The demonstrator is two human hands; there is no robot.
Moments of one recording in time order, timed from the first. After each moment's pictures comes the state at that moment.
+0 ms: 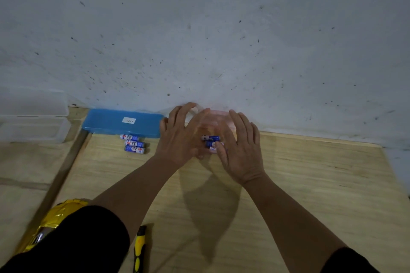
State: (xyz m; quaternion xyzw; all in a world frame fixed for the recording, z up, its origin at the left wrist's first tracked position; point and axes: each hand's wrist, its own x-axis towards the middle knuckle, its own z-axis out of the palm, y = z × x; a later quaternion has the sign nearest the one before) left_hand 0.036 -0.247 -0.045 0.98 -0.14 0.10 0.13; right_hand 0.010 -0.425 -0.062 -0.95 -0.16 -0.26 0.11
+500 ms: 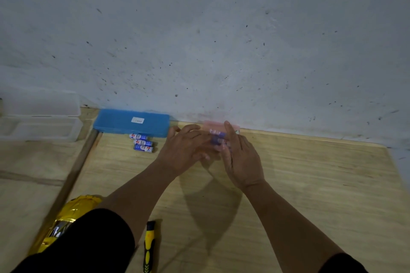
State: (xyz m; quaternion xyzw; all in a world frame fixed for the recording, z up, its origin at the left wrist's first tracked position) left_hand 0.020 -0.233 -0.043 0.97 -0.24 0.01 0.09; right_hand -0.011 -0.411 -0.059 -0.94 -0.13 -0.18 0.26
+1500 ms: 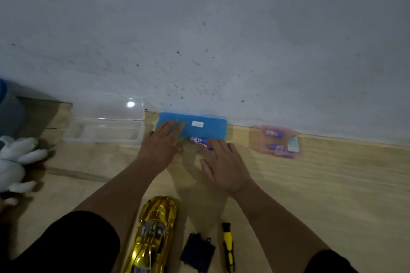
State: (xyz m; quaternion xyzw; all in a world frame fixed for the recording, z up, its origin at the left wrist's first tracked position) left_hand 0.024 -0.038 -0.038 0.99 -0.09 -0.08 0.08; right_hand -0.004 -0.236 -0.067 -0.94 -0.28 -0.18 0.10
